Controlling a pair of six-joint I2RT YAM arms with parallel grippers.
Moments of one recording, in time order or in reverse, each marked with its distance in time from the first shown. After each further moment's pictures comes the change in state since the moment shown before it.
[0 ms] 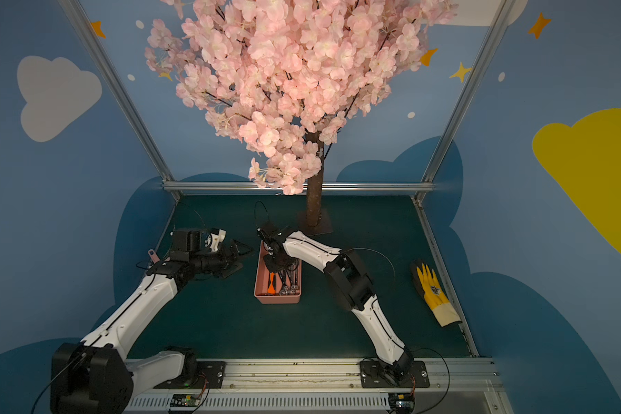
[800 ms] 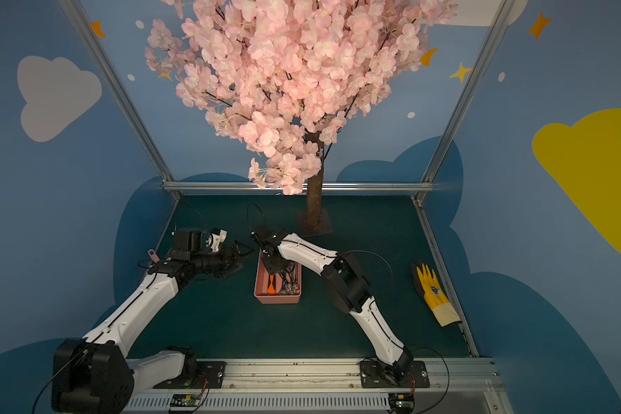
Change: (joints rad) left arm 0.000 0.015 0.000 -0.002 0.003 0.024; right arm 0.030 0.006 0.033 -0.051 0.154 -0.005
